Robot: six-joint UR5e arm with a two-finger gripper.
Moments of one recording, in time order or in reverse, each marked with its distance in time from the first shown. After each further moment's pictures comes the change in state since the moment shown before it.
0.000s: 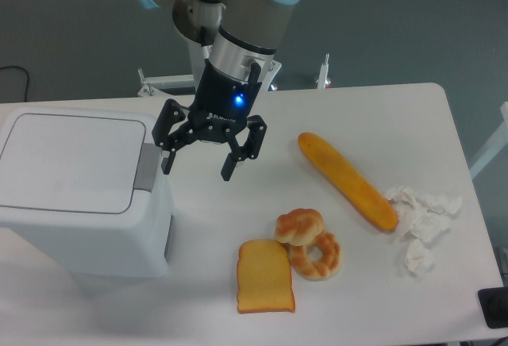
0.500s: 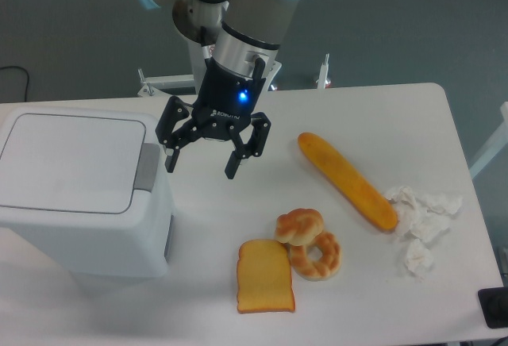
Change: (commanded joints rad) arm 0.003 -0.002 0.009 0.000 0.000 0.000
